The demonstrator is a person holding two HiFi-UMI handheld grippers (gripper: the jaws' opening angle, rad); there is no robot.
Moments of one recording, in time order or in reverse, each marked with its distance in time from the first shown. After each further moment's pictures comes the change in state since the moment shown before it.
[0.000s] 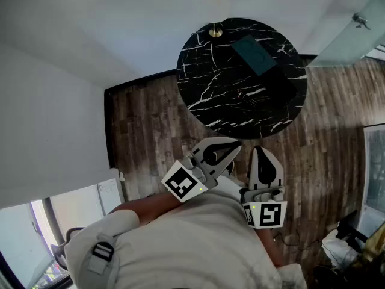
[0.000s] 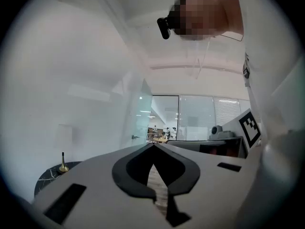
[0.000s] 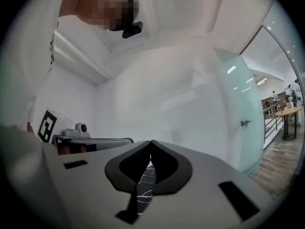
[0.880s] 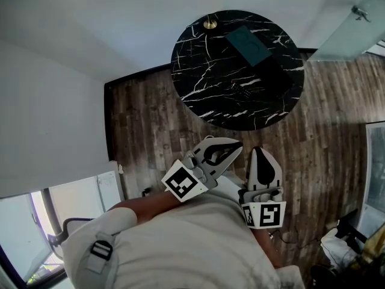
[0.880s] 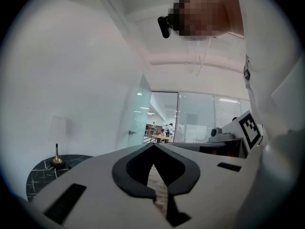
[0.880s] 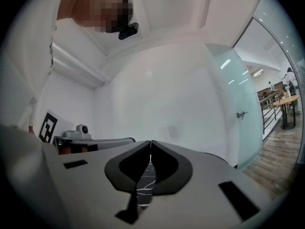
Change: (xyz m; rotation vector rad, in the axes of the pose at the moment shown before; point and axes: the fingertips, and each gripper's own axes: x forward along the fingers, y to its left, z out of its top) left arm 0.028 -0.053 -0.025 -0.029 0.044 0.001; right arm -0.050 -0.034 -0.018 0.083 0.021 0.009
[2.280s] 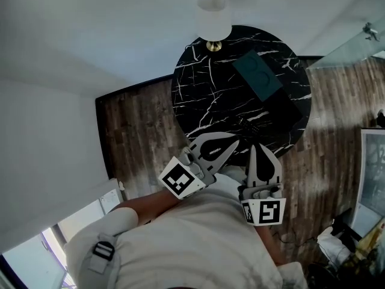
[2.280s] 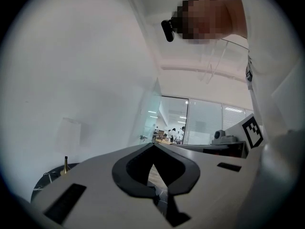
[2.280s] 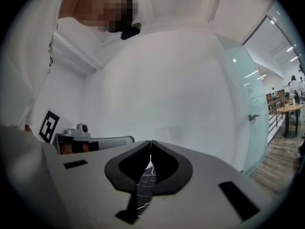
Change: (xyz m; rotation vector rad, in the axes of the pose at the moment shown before) left arm 0.037 0.245 0.035 -0.080 -0.041 0.003; right arm 0.241 -0.011 0.012 -0.059 0.044 -0.042
